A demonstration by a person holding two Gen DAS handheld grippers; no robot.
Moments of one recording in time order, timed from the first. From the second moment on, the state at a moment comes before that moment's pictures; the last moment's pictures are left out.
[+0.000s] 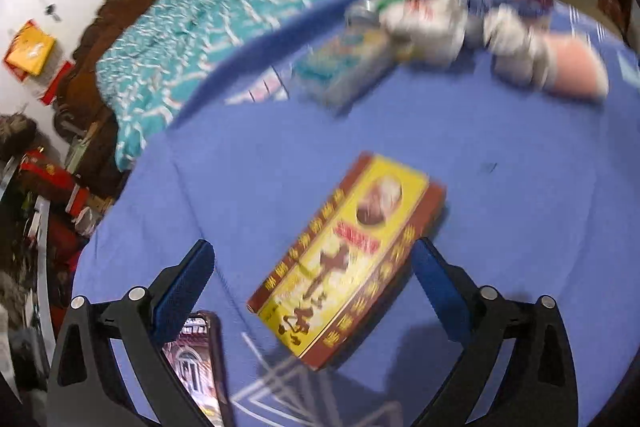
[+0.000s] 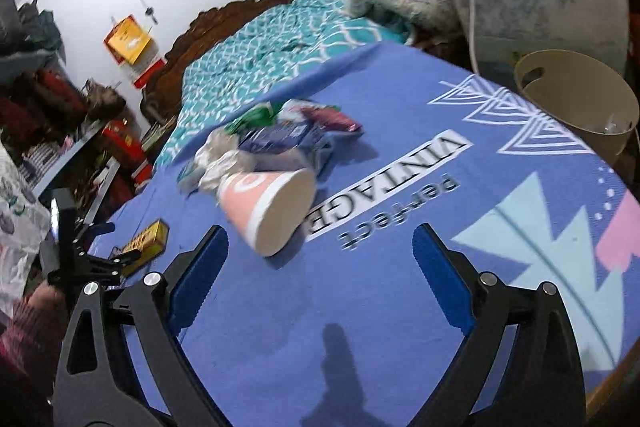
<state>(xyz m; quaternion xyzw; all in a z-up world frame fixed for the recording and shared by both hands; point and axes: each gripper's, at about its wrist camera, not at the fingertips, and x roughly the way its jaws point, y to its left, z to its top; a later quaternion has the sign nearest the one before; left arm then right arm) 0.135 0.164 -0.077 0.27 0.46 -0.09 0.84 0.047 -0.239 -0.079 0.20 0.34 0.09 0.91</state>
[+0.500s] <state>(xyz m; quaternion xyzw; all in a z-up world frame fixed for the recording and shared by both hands) 0.116 0.078 -0.085 0.15 0.49 -0.13 0.85 0.117 -0.214 -0.108 0.27 0.43 0.19 0.84</state>
